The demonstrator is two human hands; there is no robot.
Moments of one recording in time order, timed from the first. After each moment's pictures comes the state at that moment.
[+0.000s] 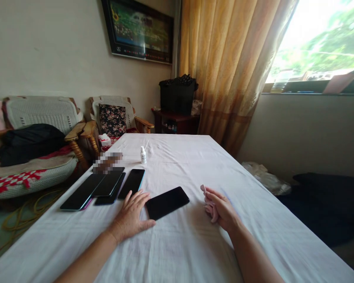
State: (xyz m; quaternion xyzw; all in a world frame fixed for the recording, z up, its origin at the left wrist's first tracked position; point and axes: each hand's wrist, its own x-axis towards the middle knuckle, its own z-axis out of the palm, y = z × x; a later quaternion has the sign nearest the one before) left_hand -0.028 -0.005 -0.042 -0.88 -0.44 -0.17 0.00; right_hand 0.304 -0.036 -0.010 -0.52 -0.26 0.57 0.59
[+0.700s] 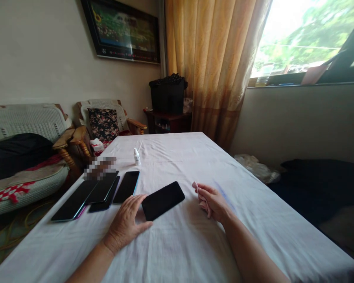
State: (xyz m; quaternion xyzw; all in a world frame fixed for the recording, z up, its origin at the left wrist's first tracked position) left_hand -0.024 -0.016 -0.036 -0.87 -0.39 -0.29 0.07; right_hand 0.301 -0.030 -0.018 -0.53 -0.33 0.54 0.56
